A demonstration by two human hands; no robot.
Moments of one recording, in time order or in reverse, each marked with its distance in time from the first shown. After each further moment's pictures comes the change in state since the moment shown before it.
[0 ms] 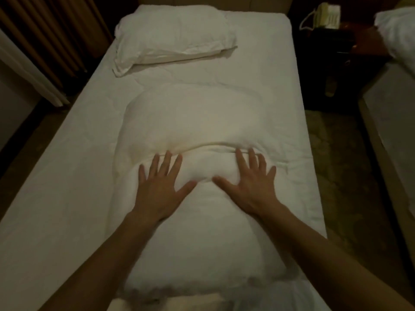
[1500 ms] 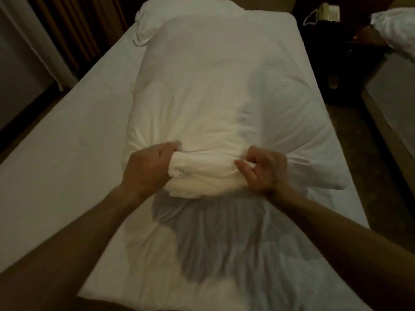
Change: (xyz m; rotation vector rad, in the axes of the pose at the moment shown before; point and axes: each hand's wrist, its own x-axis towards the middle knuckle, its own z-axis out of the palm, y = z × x) left_hand -0.187 -0.097 0.119 0.052 0.758 0.490; right_hand -0.163 -0.002 0.168 0.116 0.736 -0.480
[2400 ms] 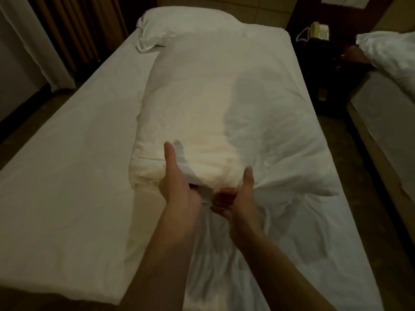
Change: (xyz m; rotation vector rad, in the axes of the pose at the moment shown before) left_hand 0.046 0.073 -0.042 -1.834 0.496 -1.849; right_hand -0.013 -0.142 0.001 1.063 -0.067 1.459
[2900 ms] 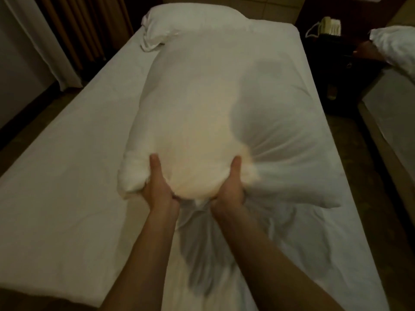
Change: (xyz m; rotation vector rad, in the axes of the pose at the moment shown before) left_hand 0.046 0.008 -0.018 -0.037 0.171 0.293; right_hand 0.037 -0.024 0.050 0.517 0.078 0.110
